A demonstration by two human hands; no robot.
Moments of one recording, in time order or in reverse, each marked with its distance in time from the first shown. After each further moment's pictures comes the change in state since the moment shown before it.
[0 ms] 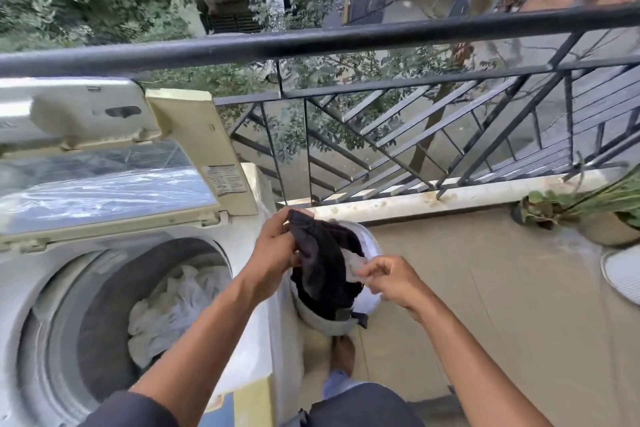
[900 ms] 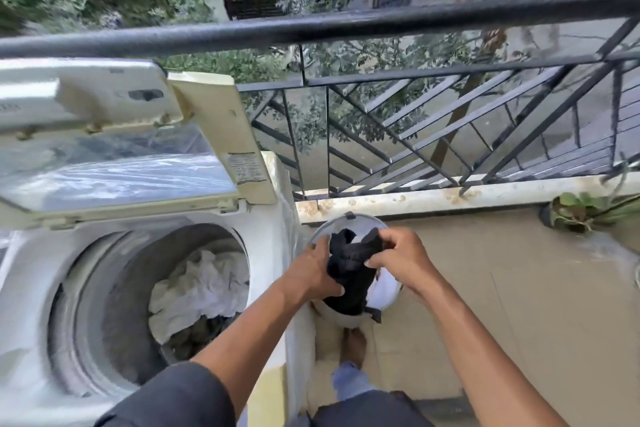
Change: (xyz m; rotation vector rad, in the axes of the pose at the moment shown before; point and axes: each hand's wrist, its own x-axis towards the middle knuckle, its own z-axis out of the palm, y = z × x) left_hand 0.015 -0.053 0.004 1.148 -0.223 -0.204; right_hand -0.001 -0.050 0.007 0.044 0.082 -0.169
